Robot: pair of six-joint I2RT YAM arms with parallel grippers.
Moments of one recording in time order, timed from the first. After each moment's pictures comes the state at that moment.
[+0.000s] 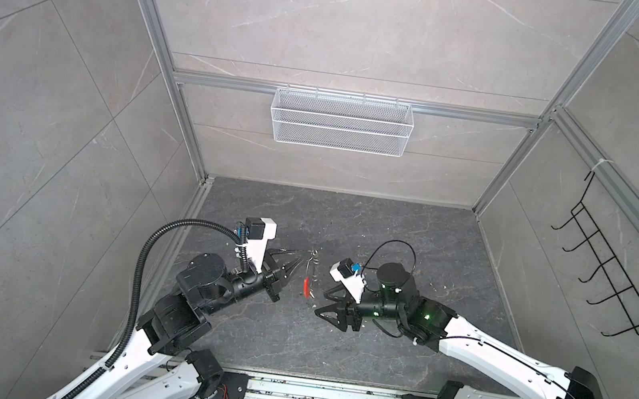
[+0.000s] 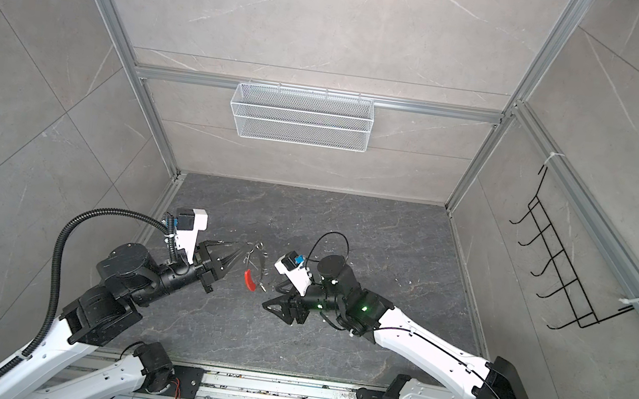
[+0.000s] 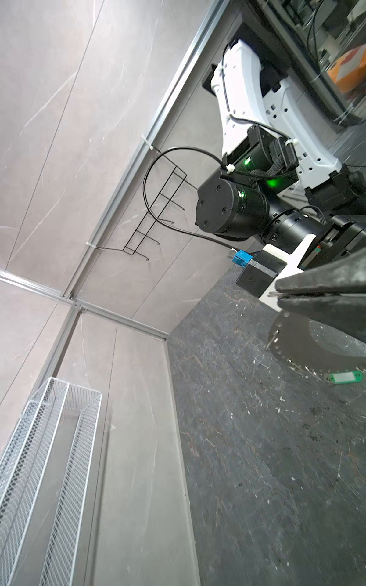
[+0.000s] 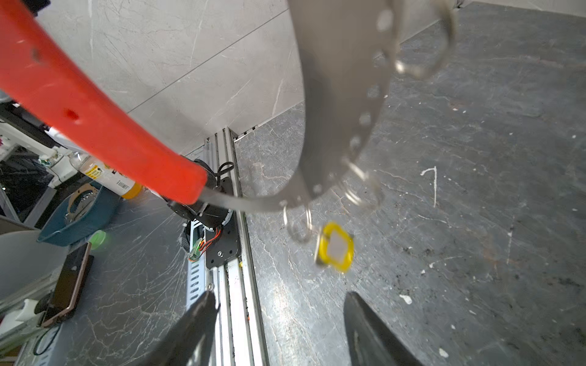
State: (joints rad) left arm -0.77 0.67 0.89 -0.19 0.23 -0.42; right arm 0.90 1.19 0.85 -0.11 -0.52 0.14
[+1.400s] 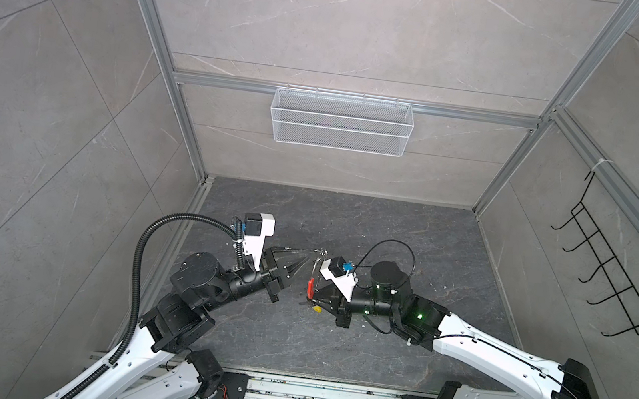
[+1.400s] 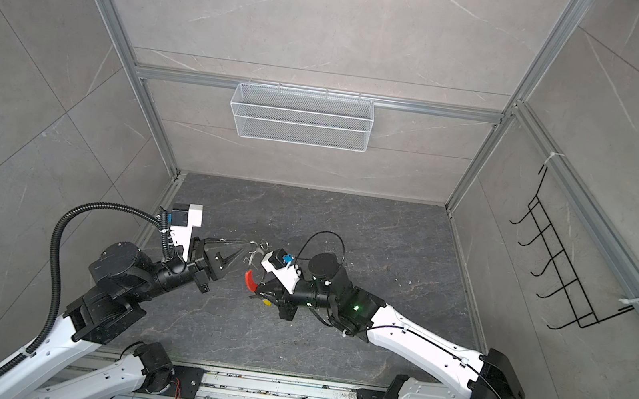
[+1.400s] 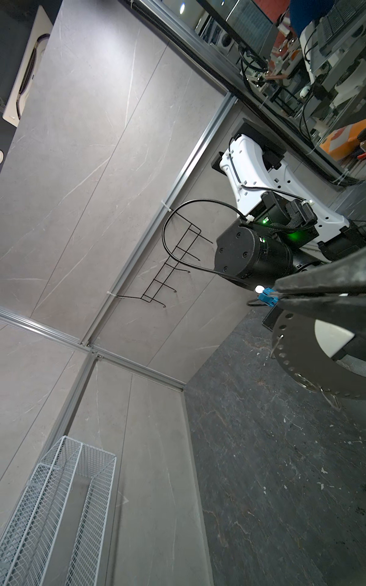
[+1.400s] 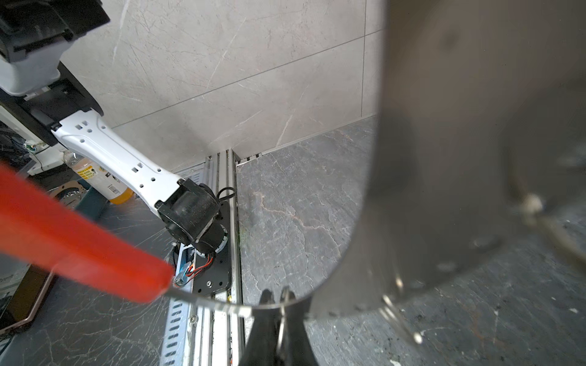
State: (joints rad) left arm -0.77 0.67 0.89 -0.03 0.35 -0.54; right arm 0.96 1.24 0.90 0.00 -0.46 0.07
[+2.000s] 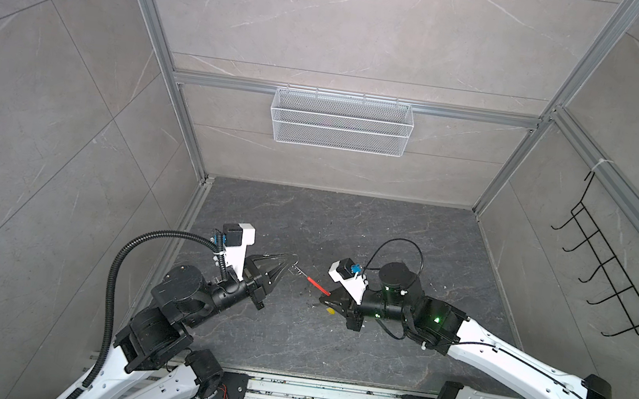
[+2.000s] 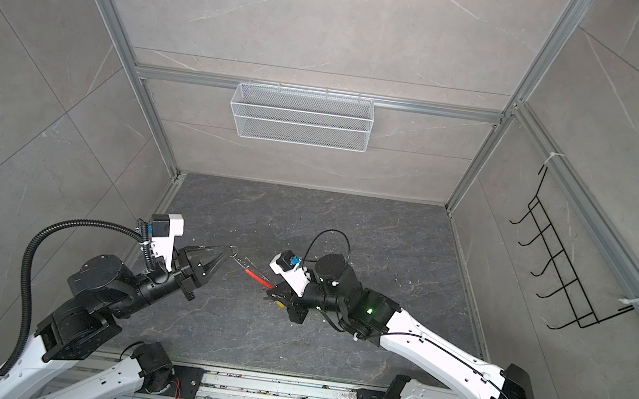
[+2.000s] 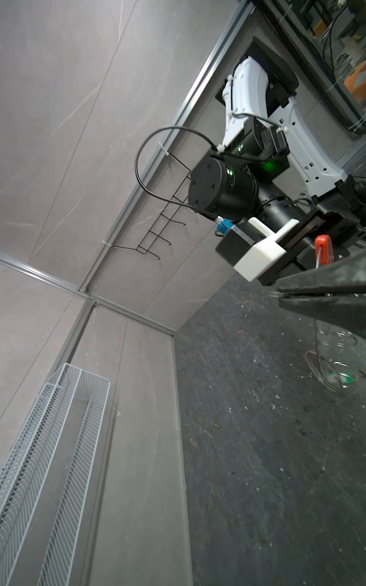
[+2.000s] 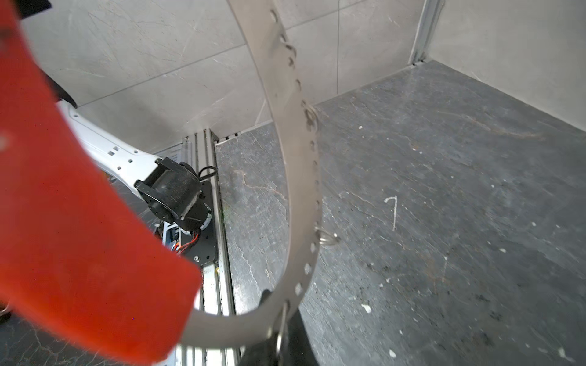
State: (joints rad) left arm -0.77 0.55 0.89 -0.32 0.15 -0.46; right arm 0.96 1.15 0.96 -0.28 -0.34 0.02
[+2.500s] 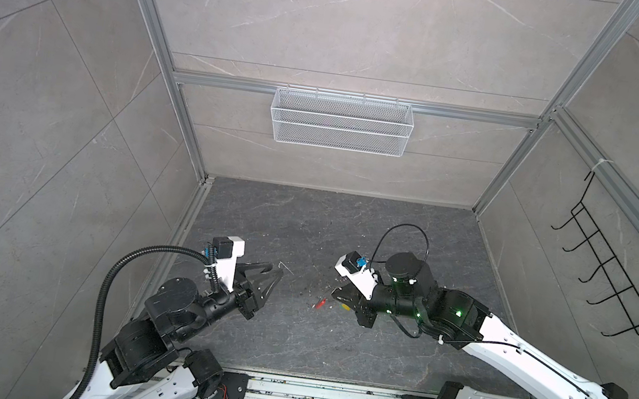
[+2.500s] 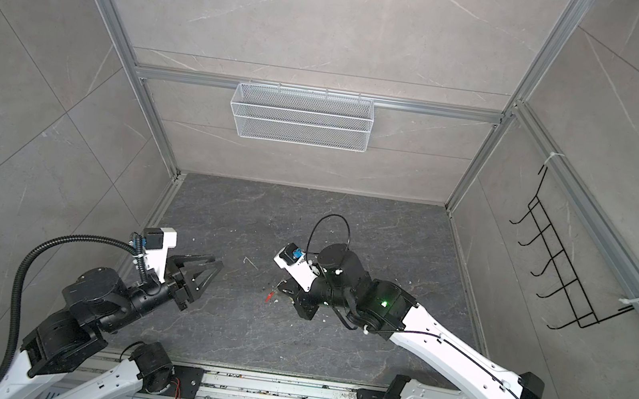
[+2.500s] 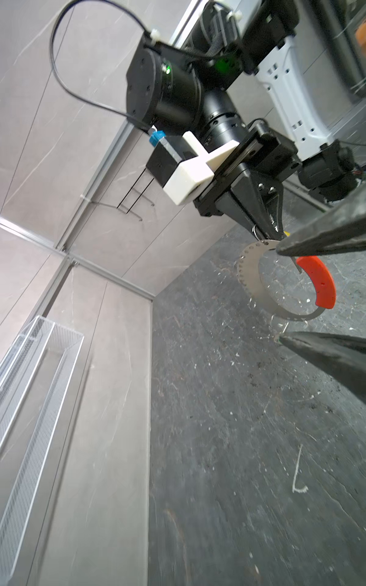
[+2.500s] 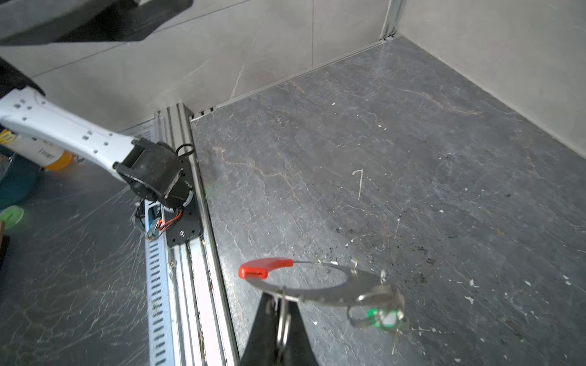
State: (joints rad) left arm -0.77 0.46 0.85 -0.48 0.10 -0.44; right arm 0.97 1.15 1.18 -0.62 -0.27 -0.05
